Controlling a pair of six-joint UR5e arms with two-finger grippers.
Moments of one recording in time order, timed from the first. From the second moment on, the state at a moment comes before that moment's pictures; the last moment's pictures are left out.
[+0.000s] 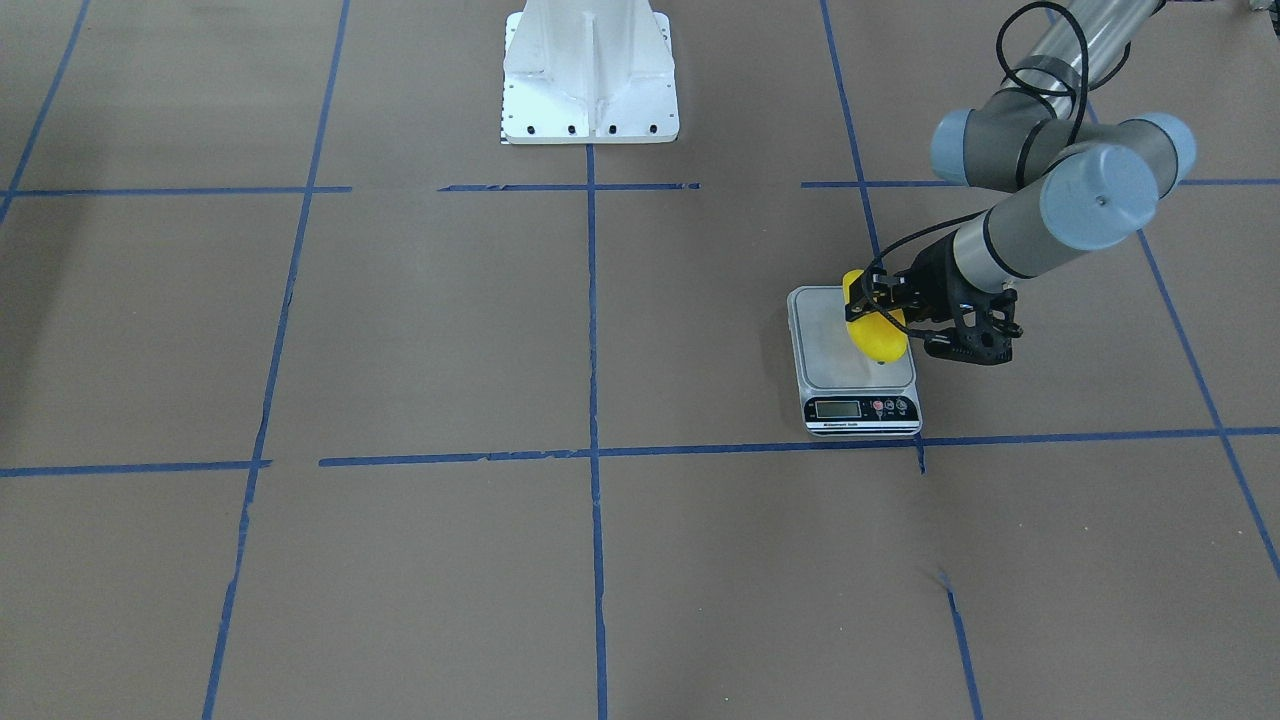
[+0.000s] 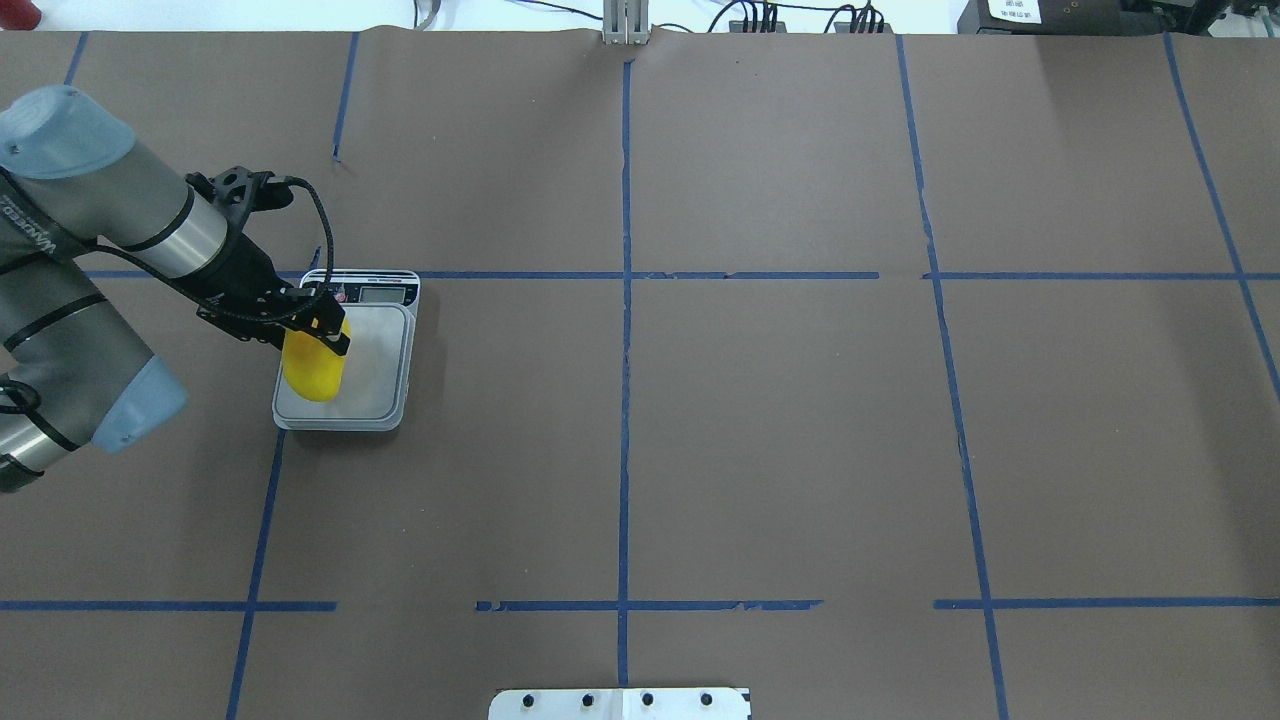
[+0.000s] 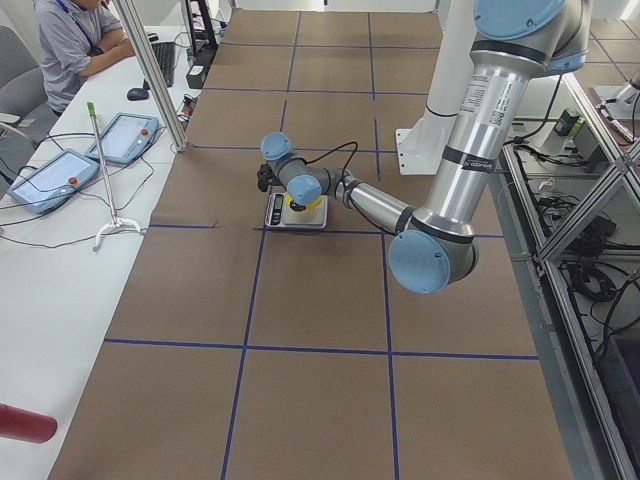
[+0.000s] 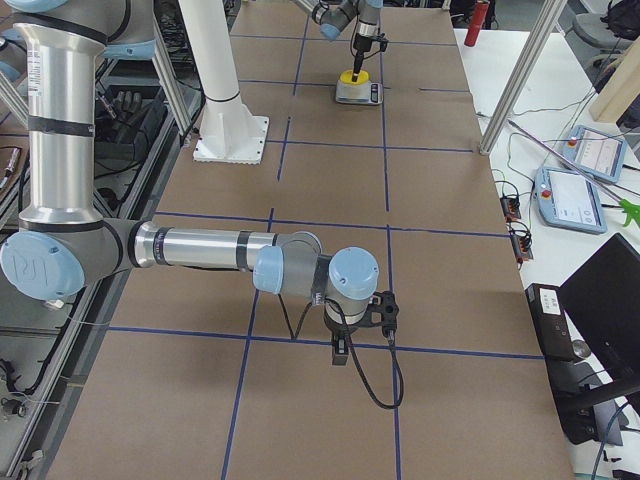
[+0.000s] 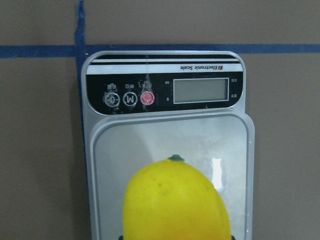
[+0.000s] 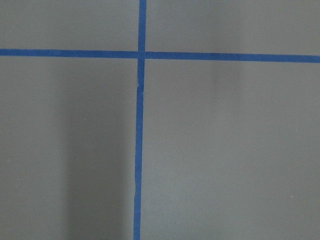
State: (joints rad) left arm -0.87 -1.90 -1.60 -1.95 -2.42 -0.91; right arm 1.62 -1.66 1.66 -1.68 2.35 -0.12
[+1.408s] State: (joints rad) left arm -1.00 -1.75 -1.74 -1.96 -2.44 -0.88; right arm 1.62 -1.66 1.66 -1.68 2.35 -0.12
